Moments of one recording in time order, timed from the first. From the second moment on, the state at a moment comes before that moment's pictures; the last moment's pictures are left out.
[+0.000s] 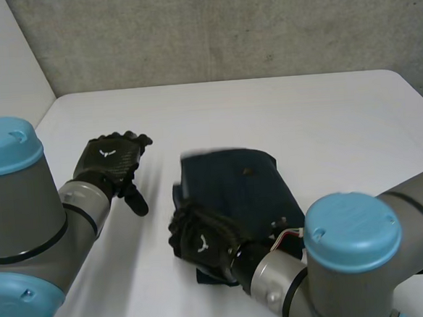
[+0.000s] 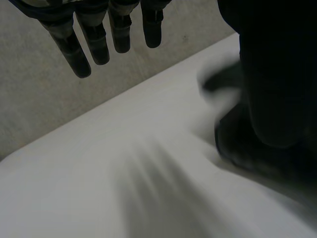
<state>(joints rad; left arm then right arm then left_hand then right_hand) 4.21 -1.82 -1.59 3.13 -1.69 3.30 2.35 -1.15 1.69 -0.22 1.22 2.11 0.19 0.20 0.21 0.21 0.05 0.27 0.32 0.35 0.35 0.21</state>
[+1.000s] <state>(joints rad) 3.97 -2.09 -1.21 2.82 -1.82 3.14 1.94 -1.16 1.49 0.02 1.36 2.81 0.16 0.17 0.16 0.21 0.05 0.16 0.19 0.21 0.24 0.05</state>
